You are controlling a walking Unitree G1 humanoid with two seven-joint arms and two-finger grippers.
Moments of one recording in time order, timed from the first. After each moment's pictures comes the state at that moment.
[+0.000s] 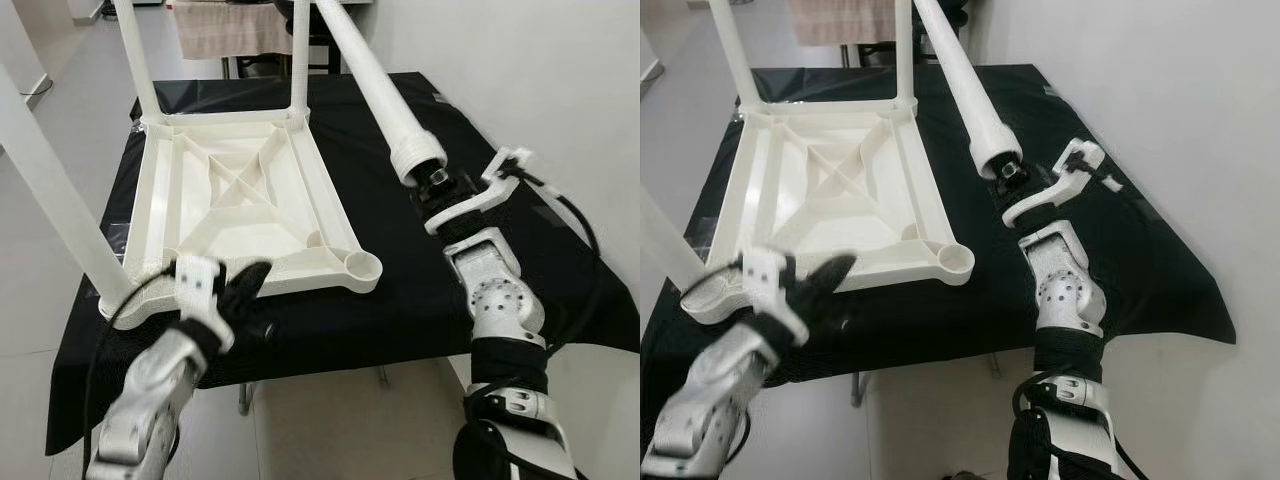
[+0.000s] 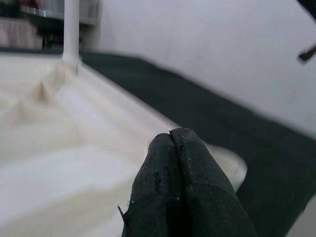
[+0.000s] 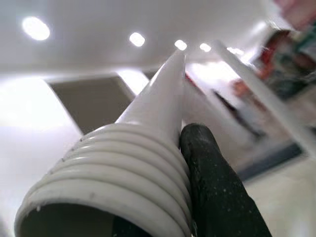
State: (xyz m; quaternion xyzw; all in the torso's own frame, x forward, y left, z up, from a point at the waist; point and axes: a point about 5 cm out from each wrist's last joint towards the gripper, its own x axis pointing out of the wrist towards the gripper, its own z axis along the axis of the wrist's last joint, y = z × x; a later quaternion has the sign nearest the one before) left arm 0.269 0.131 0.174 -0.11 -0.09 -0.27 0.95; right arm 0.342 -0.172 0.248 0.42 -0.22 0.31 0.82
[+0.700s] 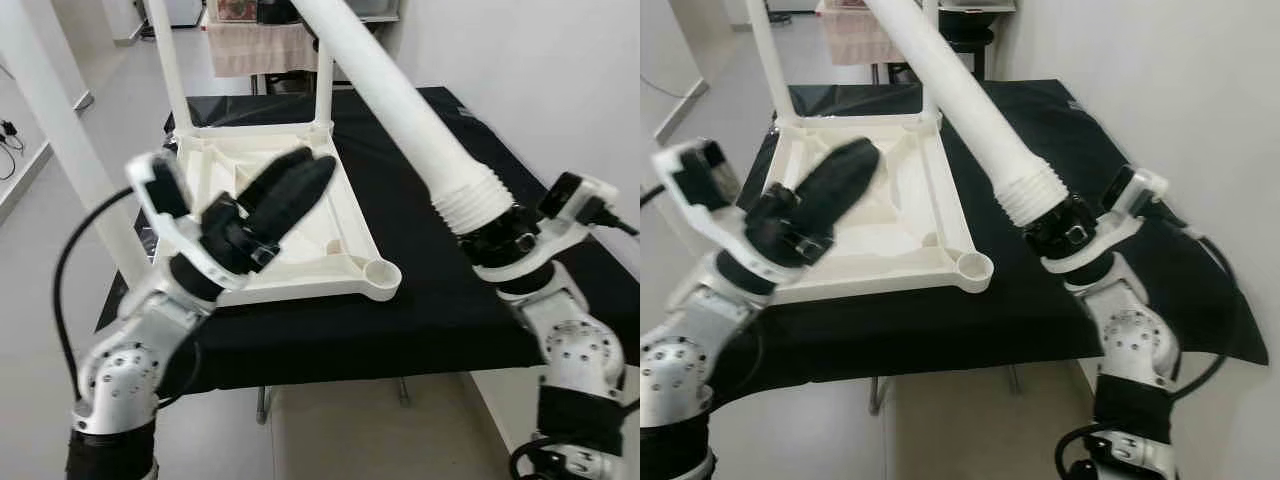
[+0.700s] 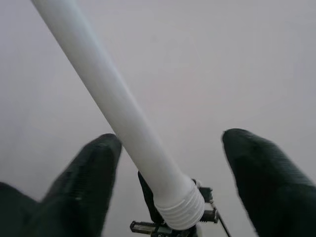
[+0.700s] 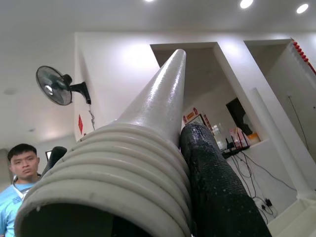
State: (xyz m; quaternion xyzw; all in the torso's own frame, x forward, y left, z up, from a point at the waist) left arm 0.244 0.122 0.280 -0.33 -0.24 -0.51 0.76; right arm 0.284 -0.199 0.240 0.32 -0.22 0.50 0.78
